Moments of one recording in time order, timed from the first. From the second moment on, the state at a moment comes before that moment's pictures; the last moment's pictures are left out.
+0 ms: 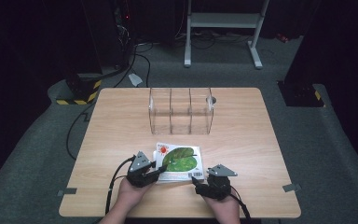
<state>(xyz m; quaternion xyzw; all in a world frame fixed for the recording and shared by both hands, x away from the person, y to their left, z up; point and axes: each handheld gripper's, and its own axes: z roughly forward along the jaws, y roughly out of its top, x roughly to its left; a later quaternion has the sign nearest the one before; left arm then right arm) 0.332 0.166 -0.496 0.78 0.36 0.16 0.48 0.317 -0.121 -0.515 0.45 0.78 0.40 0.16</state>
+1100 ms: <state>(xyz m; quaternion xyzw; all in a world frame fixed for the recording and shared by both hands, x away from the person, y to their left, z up) 0.315 0.164 -0.488 0.79 0.30 0.19 0.50 0.355 -0.120 -0.519 0.48 0.76 0.44 0.07</state>
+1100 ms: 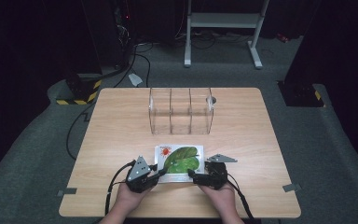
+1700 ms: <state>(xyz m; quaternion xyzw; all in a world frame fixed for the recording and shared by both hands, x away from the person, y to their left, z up) 0.316 0.164 -0.491 0.79 0.31 0.19 0.50 0.349 -0.119 -0.519 0.48 0.76 0.44 0.07</state>
